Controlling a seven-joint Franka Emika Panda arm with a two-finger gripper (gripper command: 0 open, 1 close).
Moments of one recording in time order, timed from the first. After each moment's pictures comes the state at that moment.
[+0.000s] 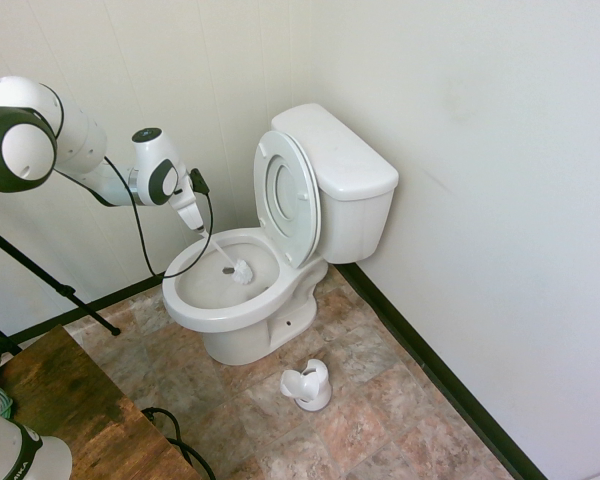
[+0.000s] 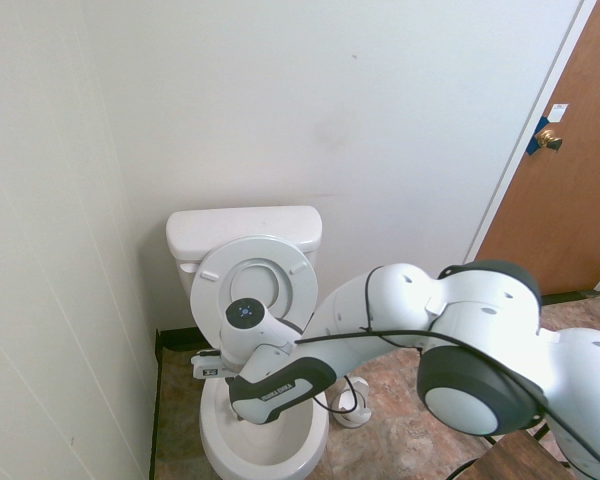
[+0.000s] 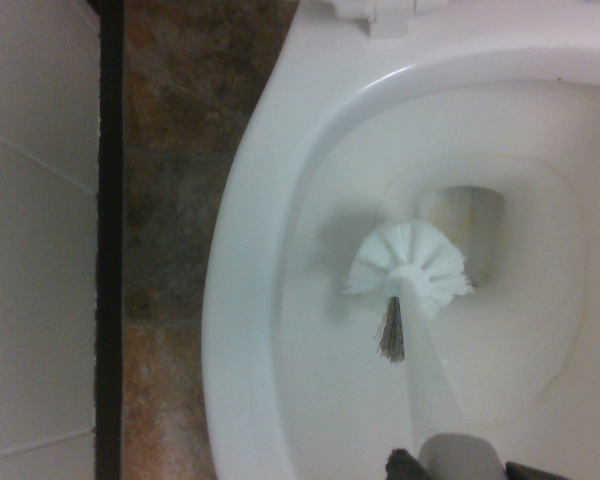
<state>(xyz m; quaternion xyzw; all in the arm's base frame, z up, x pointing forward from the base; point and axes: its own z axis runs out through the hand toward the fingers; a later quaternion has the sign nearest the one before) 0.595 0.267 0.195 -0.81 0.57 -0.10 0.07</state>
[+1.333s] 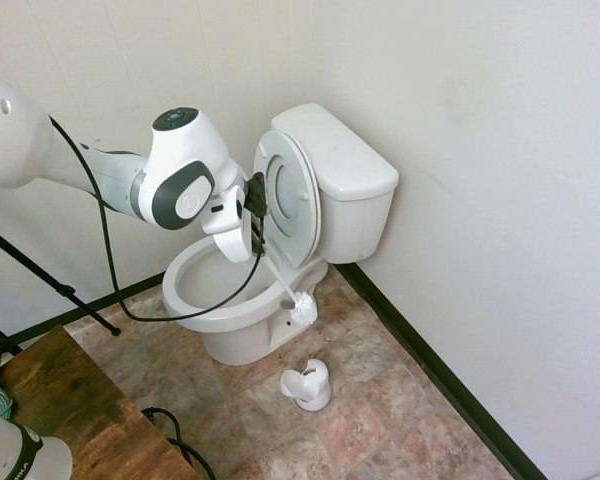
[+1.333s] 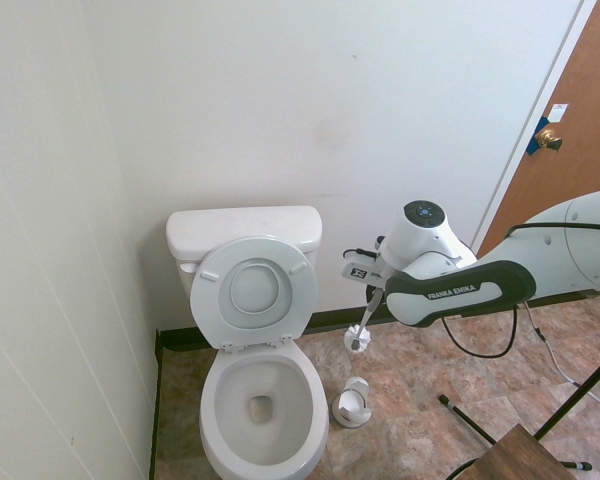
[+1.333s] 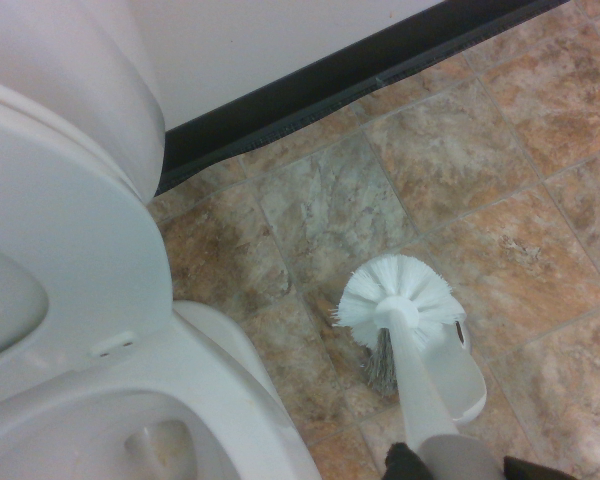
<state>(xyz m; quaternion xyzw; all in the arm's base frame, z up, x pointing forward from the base) 0.515 -0.042 0.342 -0.69 0.71 -0.16 0.05</state>
